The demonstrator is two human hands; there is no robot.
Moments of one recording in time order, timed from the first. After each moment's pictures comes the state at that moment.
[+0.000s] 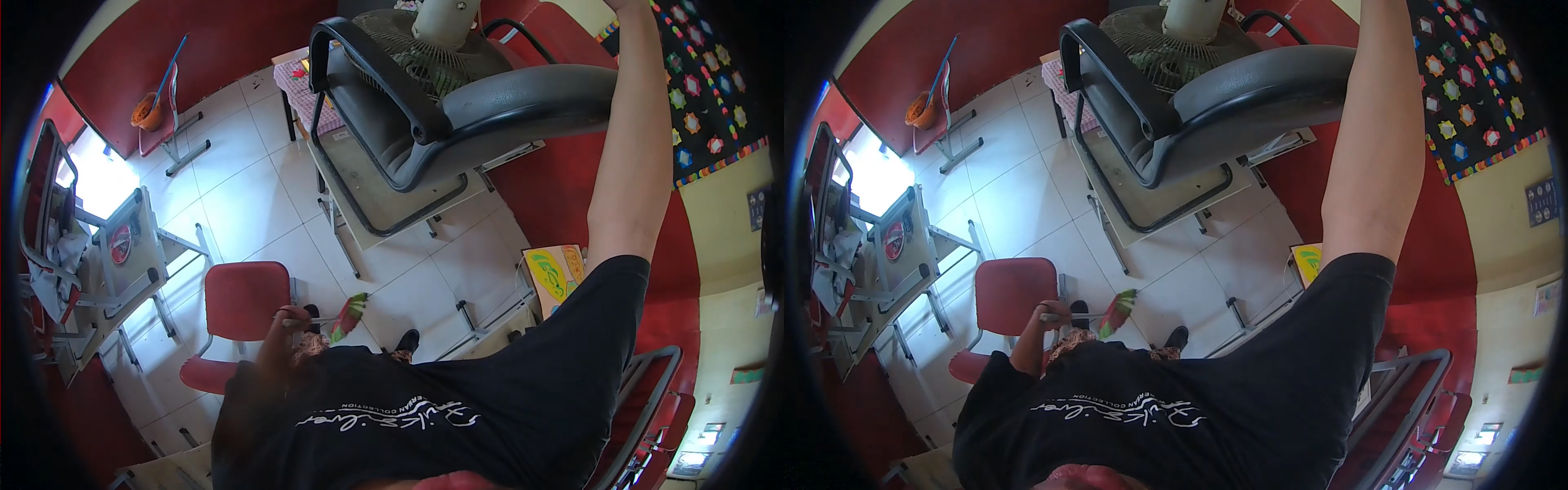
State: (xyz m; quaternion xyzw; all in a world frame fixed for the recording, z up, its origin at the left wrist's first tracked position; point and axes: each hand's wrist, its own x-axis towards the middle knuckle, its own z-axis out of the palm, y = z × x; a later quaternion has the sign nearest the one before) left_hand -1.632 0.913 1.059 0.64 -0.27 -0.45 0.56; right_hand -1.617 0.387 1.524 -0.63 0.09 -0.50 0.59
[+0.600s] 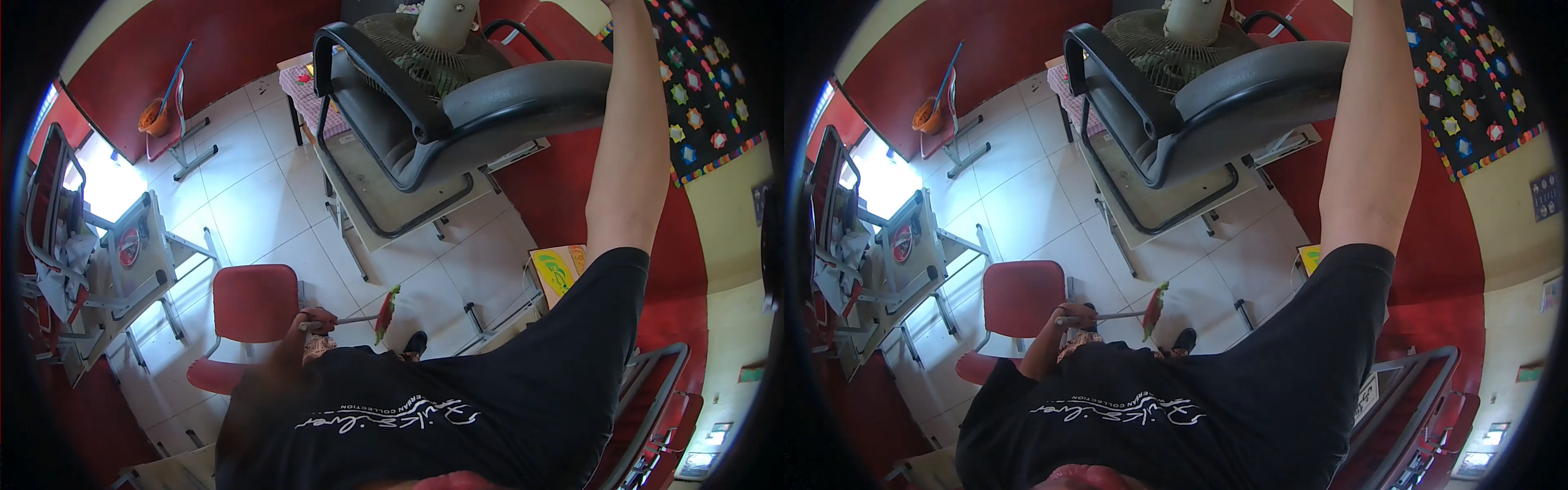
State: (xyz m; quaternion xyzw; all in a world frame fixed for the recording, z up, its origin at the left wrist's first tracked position) left_hand -1.630 0.931 0.791 0.69 -0.38 -0.46 0.40; right_hand -1.621 0.408 1.524 -0.61 0.11 -0.52 0.58
